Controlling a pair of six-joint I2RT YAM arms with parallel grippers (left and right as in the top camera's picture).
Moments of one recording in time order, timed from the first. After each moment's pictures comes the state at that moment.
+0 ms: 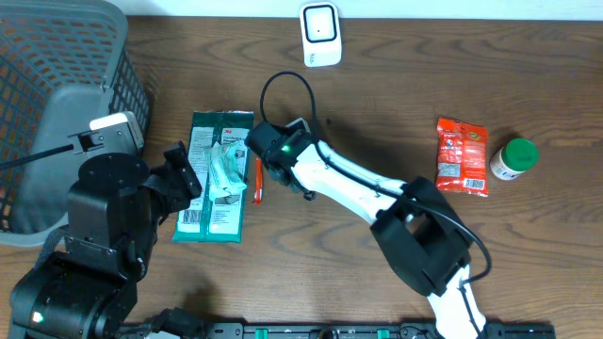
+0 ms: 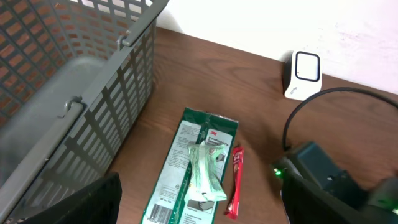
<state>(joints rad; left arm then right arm) -0.32 0.90 1.38 -1.10 -0.35 -0.43 0.82 2.15 1.61 -0.94 0.51 0.39</state>
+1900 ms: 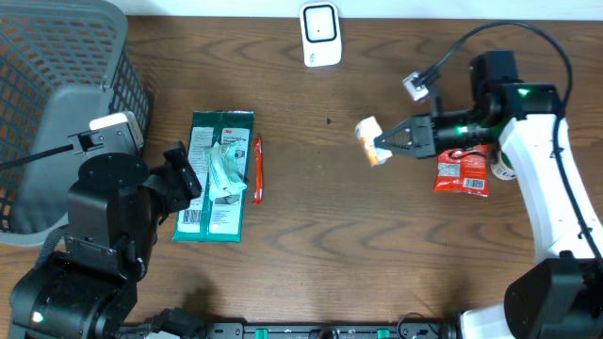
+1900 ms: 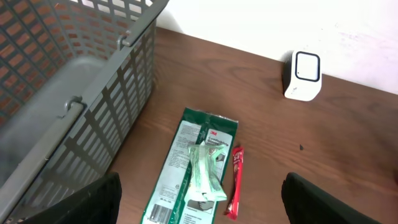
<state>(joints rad) -0.32 0.90 1.38 -1.10 -0.35 -0.43 0.02 1.65 1.47 -1.22 -1.09 -0.30</state>
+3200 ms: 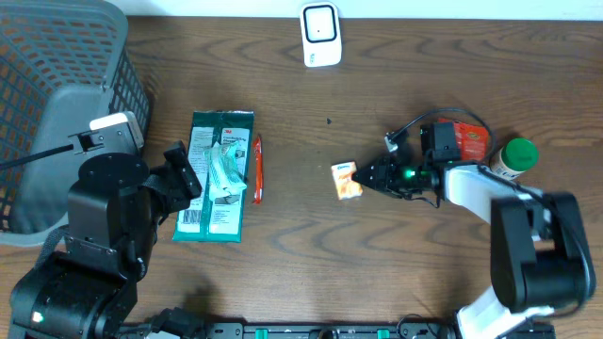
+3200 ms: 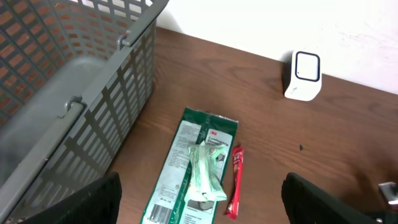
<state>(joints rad) -0.32 0.90 1.38 -1.10 -0.35 -0.43 0.12 1.77 0.82 -0.22 -0.78 0.38</state>
